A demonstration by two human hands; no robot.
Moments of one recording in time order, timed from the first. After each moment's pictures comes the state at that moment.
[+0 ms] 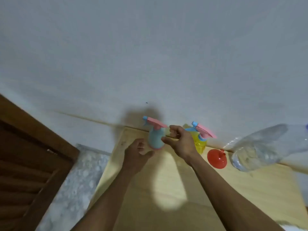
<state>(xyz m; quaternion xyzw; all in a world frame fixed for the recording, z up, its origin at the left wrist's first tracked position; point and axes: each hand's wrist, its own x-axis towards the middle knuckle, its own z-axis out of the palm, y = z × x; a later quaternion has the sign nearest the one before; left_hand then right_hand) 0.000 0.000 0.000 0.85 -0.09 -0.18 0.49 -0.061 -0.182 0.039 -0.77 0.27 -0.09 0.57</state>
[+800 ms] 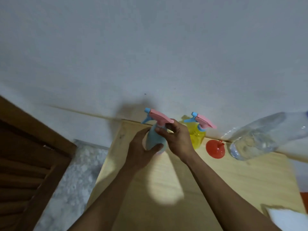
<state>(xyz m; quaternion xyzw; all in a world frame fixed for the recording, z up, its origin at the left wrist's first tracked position) -0.025 0.000 0.020 0.82 -0.19 -0.11 0.52 -0.075 -0.148 0.064 -0.74 0.21 -0.16 0.61</state>
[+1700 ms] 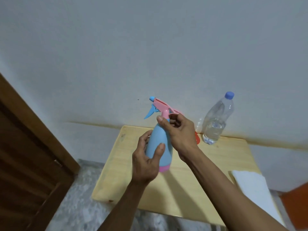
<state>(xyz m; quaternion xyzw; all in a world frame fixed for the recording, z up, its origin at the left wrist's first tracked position) -0.249 0.063 0.151 0.71 -0.24 0.01 0.67 -0.272 -0.060 0.219 -0.65 0.22 -0.28 0.67</state>
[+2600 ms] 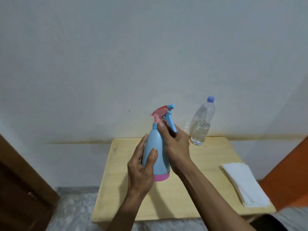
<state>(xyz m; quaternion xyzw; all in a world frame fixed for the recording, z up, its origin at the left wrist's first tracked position) -0.238 0.116 0.167 0.63 -0.26 -0.06 0.73 -0.283 0.022 0.232 -0.59 0.24 -0.37 0.67</state>
